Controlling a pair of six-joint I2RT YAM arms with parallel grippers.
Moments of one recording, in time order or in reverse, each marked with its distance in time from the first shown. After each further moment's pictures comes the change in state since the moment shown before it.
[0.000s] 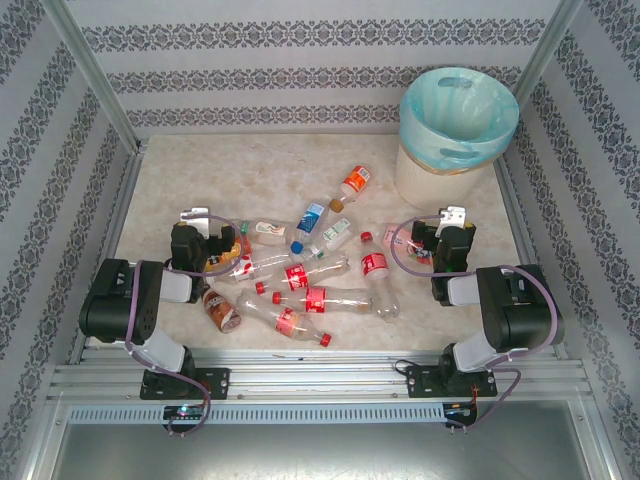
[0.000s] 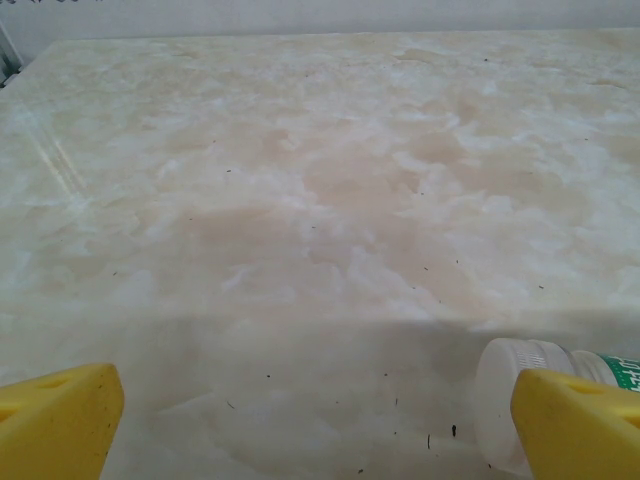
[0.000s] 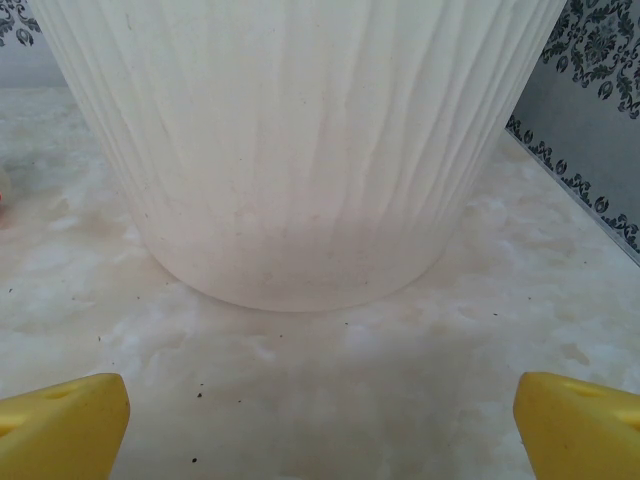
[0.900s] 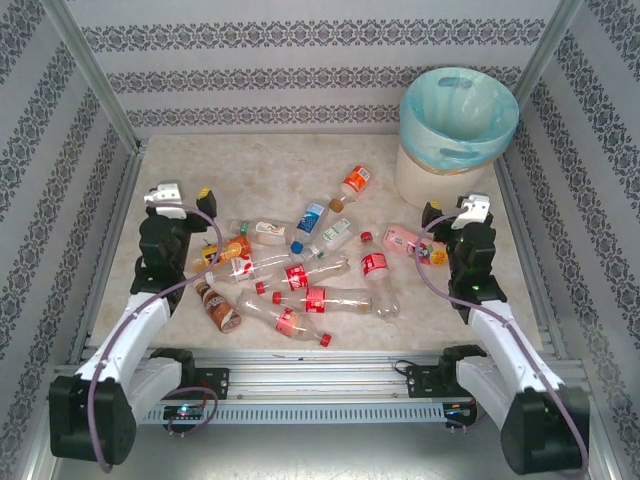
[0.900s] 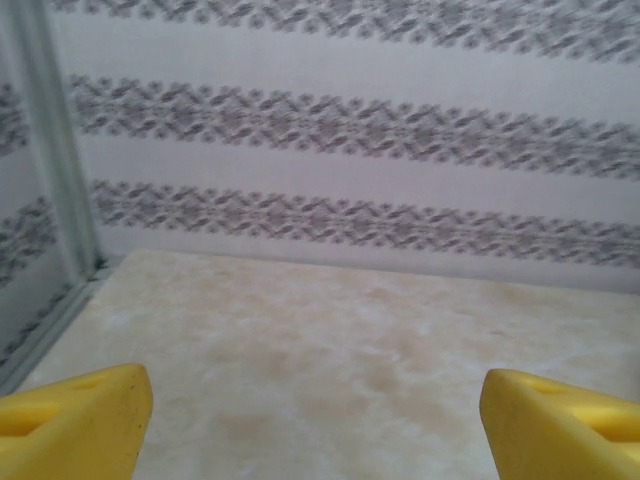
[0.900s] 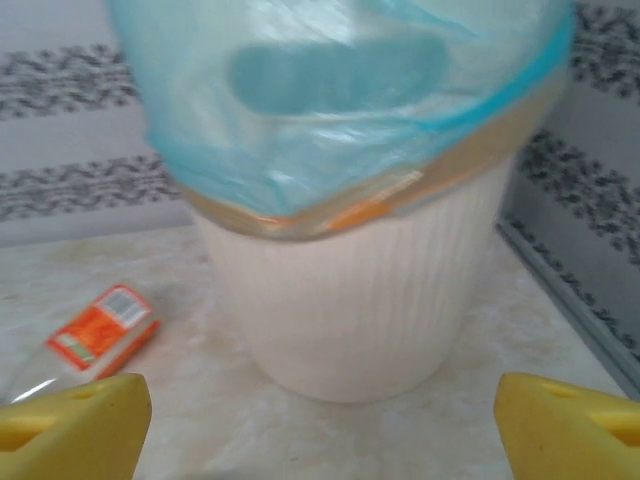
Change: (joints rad) left arm -0.084 -0.660 0.184 -0.552 -0.076 -0.101; right arm 0.045 -0.680 0.148 -0.702 -0.080 0.082
